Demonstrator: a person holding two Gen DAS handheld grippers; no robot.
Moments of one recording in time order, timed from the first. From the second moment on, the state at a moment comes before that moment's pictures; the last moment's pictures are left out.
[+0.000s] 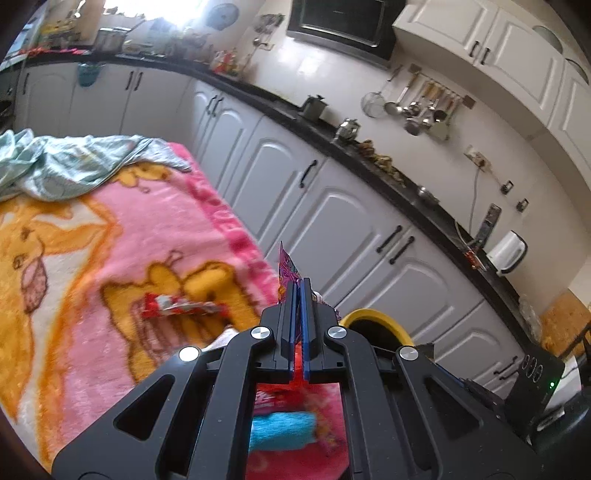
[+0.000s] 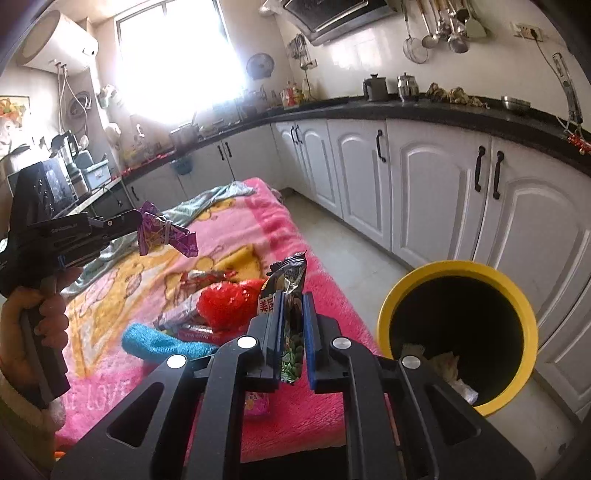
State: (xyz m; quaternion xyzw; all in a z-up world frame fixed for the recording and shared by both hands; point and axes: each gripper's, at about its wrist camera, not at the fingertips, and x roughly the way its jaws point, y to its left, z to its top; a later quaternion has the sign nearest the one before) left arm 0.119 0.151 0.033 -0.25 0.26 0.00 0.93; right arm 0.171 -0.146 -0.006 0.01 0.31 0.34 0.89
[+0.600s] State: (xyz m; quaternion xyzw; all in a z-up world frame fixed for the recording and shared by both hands) left arm 0.172 0.046 0.071 -0.19 0.26 -0.10 0.94; right arm 0.186 -0.231 0.040 0.05 0.24 0.27 0.93
